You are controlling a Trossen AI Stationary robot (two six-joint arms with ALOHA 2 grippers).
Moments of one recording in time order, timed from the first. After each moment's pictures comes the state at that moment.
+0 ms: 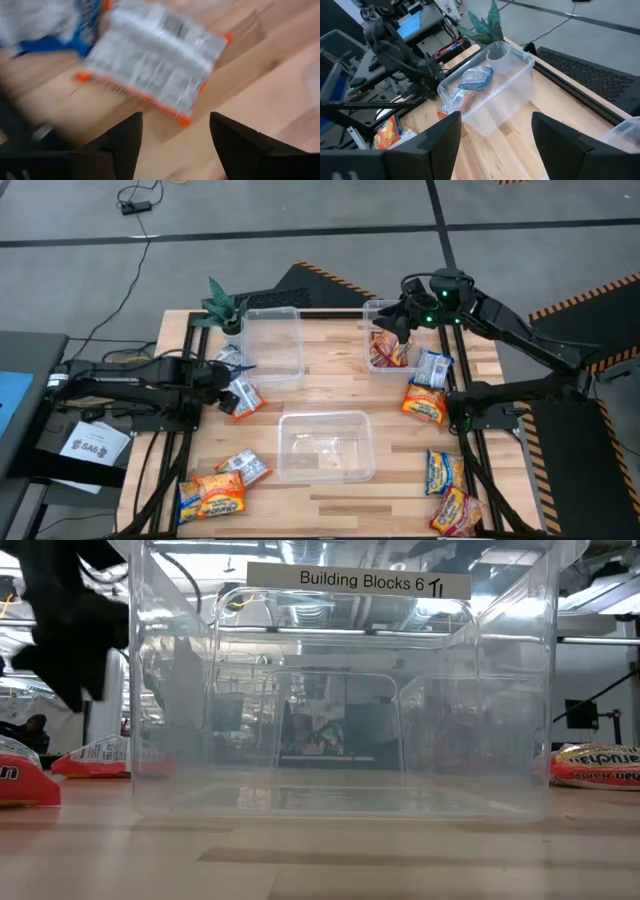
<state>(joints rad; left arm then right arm) 0.07 0.78 0.60 -0.96 -0.10 -0.99 -0.55 1.08 1.21 -0.52 -0.29 0.33</state>
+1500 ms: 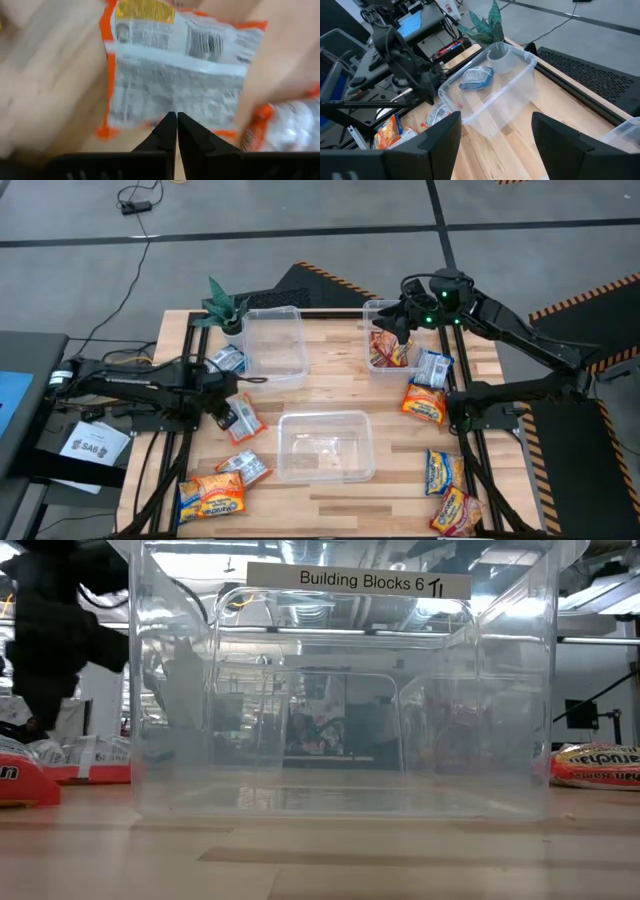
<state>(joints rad) 0.07 0.84 0.50 -0.88 0.14 -0.71 -0.55 1.08 1.21 -0.52 -0.28 0.33</state>
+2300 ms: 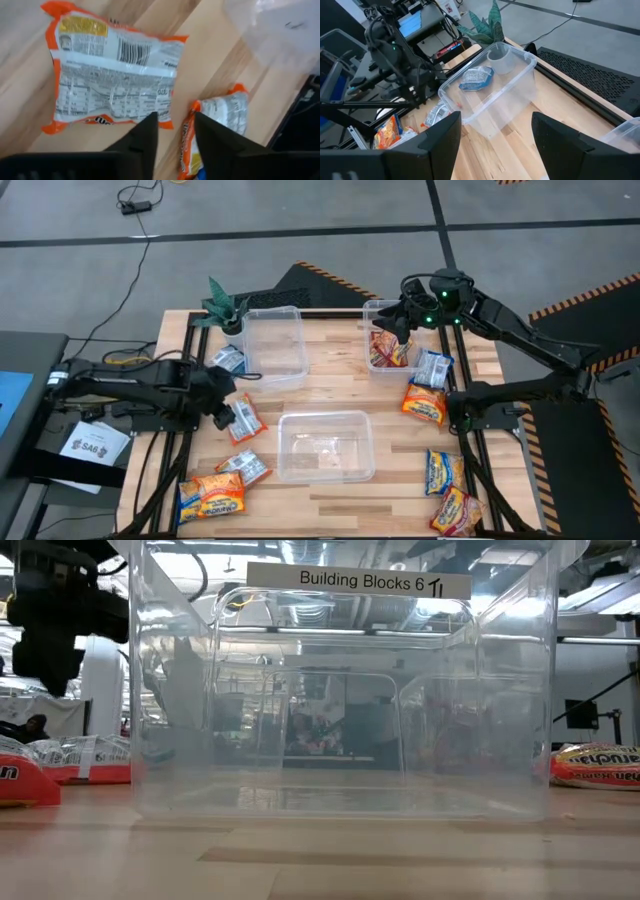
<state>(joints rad) 0.02 0.75 0.57 -0.86 0.22 -0.83 -0.55 1.08 1.21 -0.52 -0.28 0.33</state>
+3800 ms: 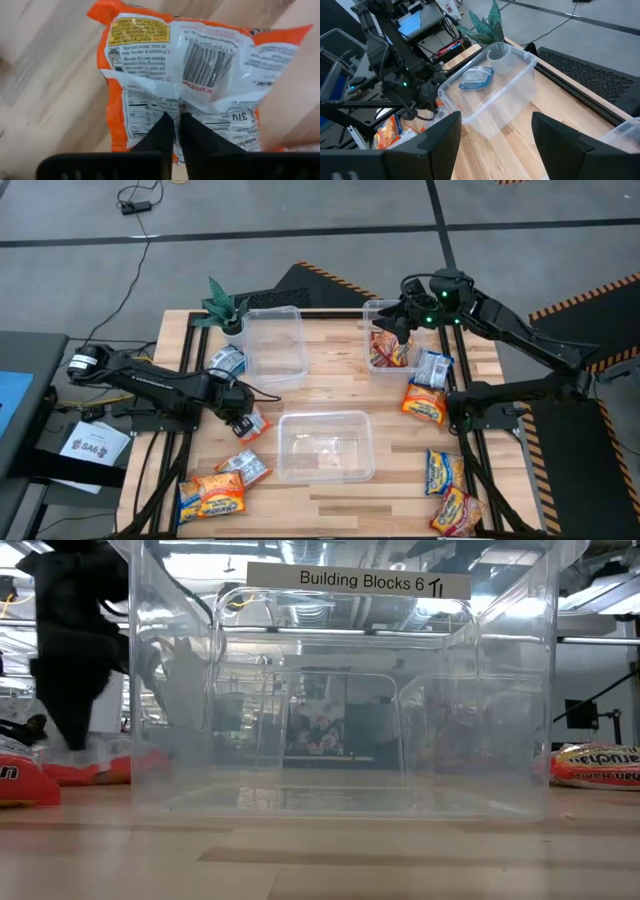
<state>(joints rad) -0.11 1.15 0.58 -0.81 -0.04 -0.85 -0.55 1.08 1.21 -0.52 -0.28 0.33</state>
